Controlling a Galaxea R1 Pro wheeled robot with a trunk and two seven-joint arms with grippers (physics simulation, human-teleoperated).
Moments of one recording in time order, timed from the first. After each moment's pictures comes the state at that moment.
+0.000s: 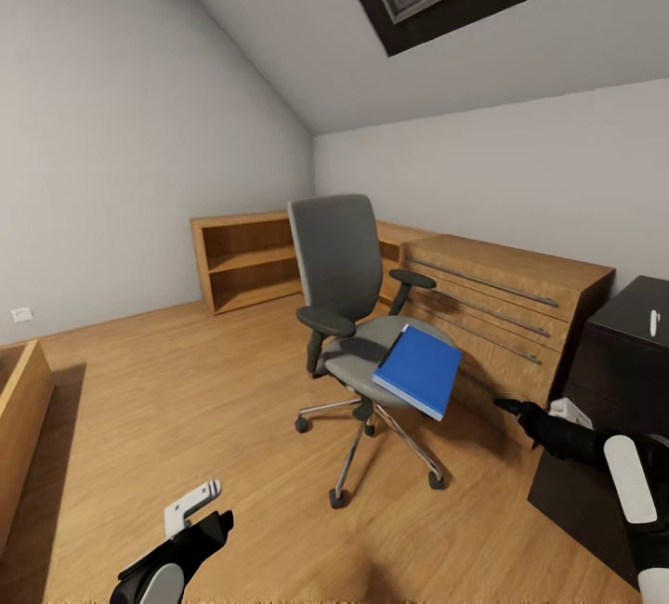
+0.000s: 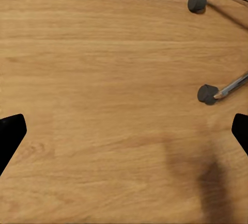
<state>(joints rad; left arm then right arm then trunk) -0.02 0.03 -0.14 -1.53 0.77 0.55 0.70 -0.47 -0.22 -0.46 -1.17 -0.56 0.96 0.18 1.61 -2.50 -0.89</state>
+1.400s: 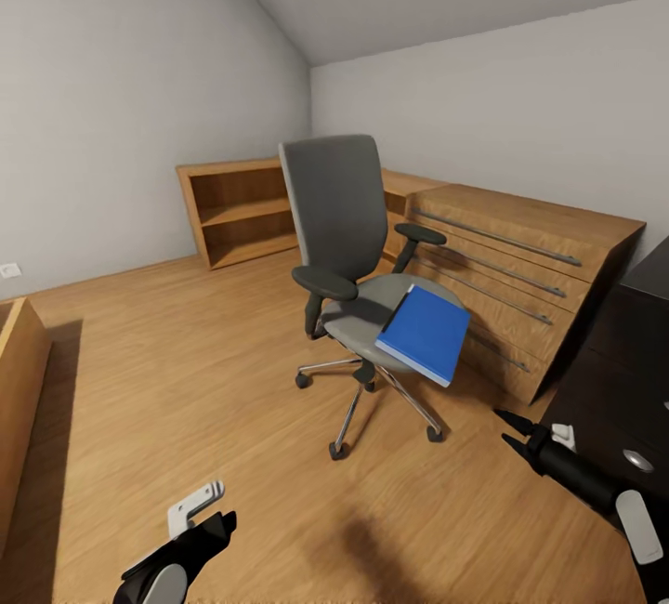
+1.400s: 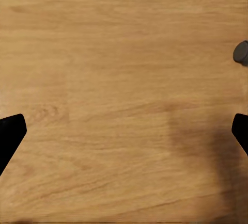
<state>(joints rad) -0.02 0.02 -0.15 -1.52 0.77 0.55 0.70 -0.45 -0.24 -0.58 -0.85 -0.45 0.79 0.89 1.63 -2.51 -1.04</state>
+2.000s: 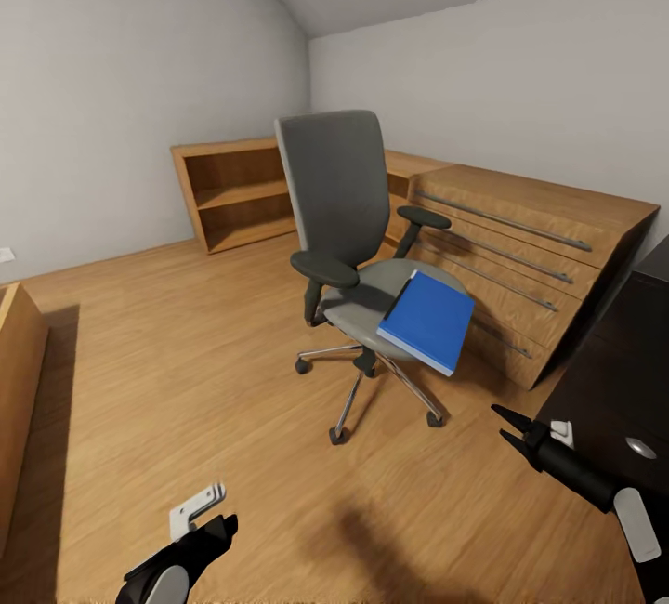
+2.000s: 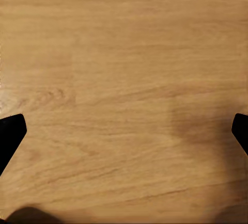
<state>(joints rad) -0.02 0.02 -0.16 -1.51 0.77 0.55 0.70 -0.45 -0.24 -0.58 -0.87 -0.44 0.79 0.91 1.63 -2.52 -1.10</state>
